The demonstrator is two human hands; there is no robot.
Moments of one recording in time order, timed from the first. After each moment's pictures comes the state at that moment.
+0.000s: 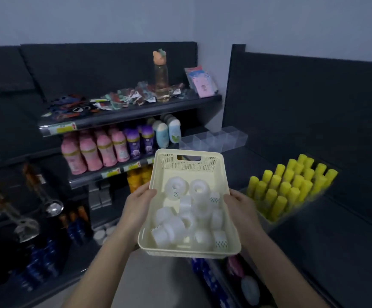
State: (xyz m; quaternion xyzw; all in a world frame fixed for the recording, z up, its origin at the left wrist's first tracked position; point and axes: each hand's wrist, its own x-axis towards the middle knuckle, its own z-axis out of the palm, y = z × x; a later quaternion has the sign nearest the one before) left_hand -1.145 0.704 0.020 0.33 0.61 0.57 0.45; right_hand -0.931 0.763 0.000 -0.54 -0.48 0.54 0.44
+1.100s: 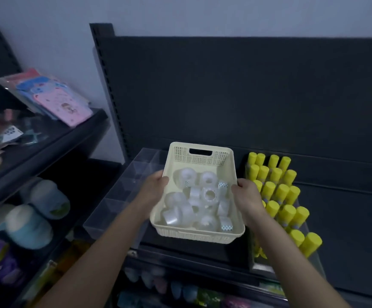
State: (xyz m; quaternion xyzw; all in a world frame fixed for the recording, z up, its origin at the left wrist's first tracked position) left_hand -1.084 1.151 -0.013 0.67 0.45 0.24 0.54; right_hand -0.911 1.016 -0.022 -0.76 -0.21 0.26 0.56
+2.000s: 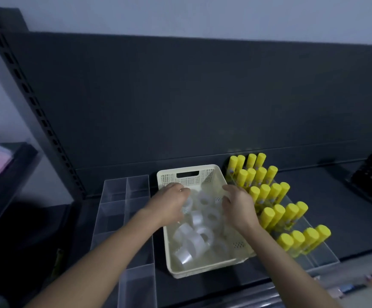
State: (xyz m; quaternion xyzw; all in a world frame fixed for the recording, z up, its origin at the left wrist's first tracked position) left_hand -1.002 1.254 -0.046 0.99 0.03 -0.03 0.09; right_hand -0.922 1.068 -0.042 -0.92 -0.23 0.00 0.31
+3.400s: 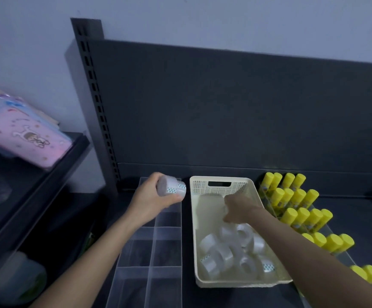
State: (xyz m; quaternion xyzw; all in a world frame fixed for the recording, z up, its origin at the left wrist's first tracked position) left_hand -1.088 1.309 -0.018 0.79 0.29 0.20 0.51; right_hand -0.885 1.148 -0.049 -0.90 -0.39 0.17 -0.04
